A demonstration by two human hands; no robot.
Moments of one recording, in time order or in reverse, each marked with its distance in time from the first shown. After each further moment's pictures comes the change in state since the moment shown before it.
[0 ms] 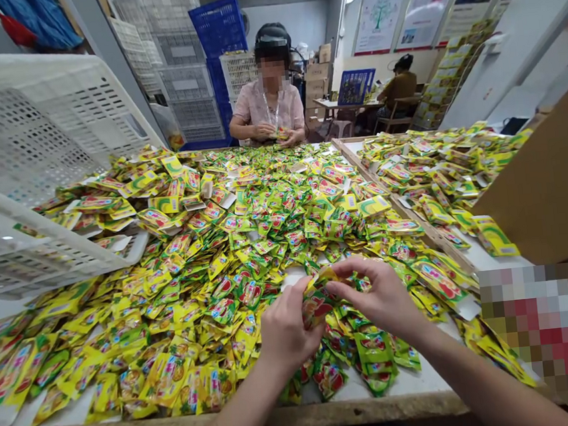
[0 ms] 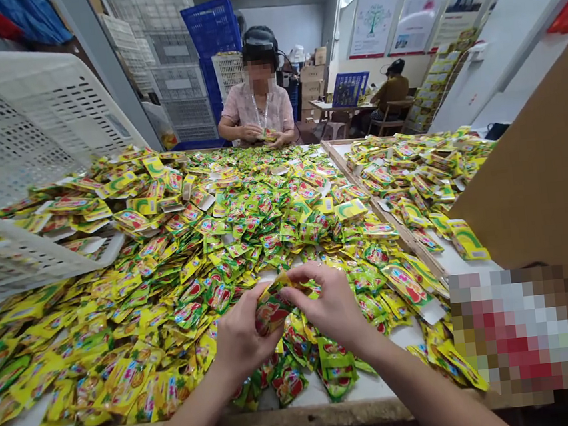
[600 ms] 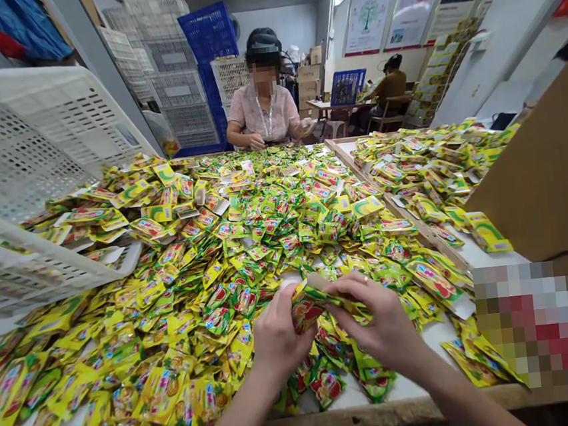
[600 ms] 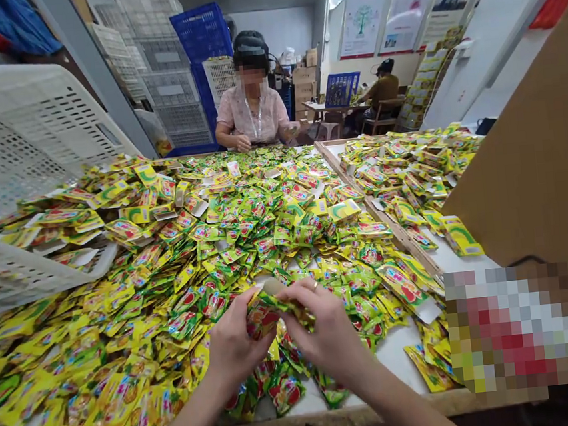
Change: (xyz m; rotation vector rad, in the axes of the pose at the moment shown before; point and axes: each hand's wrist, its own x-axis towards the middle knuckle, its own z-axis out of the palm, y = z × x) left_hand 0.000 -0.004 0.004 0.034 0.048 -0.011; right_hand -0.027 0.000 -0.003 -0.132 0.010 -0.209
